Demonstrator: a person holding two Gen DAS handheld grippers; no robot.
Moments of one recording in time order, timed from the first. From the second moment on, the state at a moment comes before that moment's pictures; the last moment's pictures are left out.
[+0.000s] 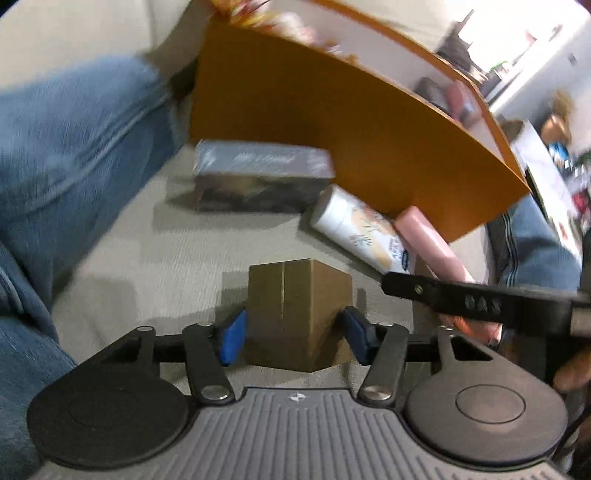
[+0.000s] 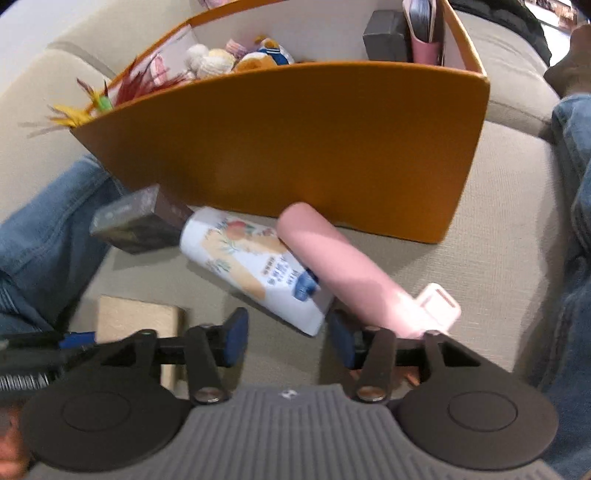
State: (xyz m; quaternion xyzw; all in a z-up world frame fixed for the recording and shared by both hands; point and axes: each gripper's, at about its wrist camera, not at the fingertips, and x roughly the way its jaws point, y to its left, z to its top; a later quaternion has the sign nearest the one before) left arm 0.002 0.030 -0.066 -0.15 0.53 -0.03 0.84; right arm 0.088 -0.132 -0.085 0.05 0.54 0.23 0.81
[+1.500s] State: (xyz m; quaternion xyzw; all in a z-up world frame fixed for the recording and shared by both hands) left arm 0.018 0.053 -0.051 -0.16 0.48 0.06 0.86; right arm 0.066 -0.129 -0.049 0.20 0.41 0.28 0.84
